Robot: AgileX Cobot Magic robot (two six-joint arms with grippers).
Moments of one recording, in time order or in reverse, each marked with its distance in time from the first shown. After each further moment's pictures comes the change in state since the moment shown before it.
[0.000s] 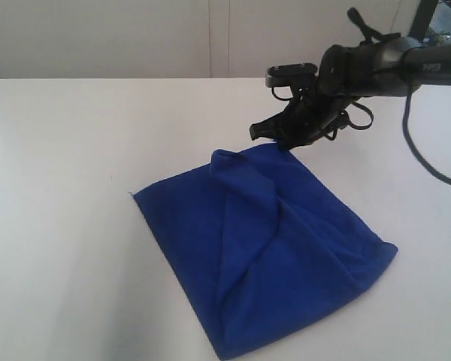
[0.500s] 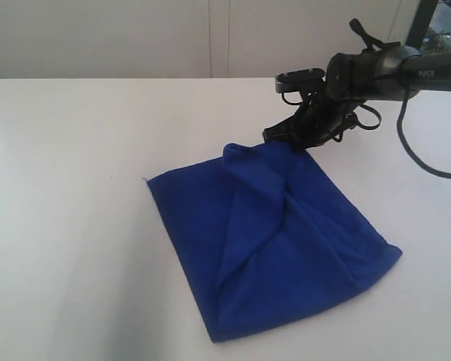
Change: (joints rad) left arm 0.000 0.000 0.000 0.000 0.000 0.000; right arm -0.057 0.067 -0.055 -0.083 0.003 -0.004
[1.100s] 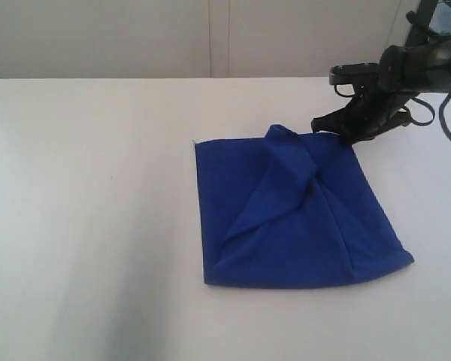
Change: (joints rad) left arm 0.000 0.000 0.000 0.000 0.000 0.000; right arm -0.151 -0.017 -0.004 -0.047 0.025 0.055
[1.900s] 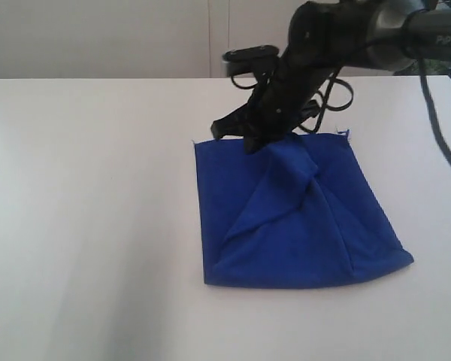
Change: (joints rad) left arm 0.000 0.000 0.000 0.000 0.000 0.000; right arm 0.382 -0.244 0.101 0.116 0.208 -0.035
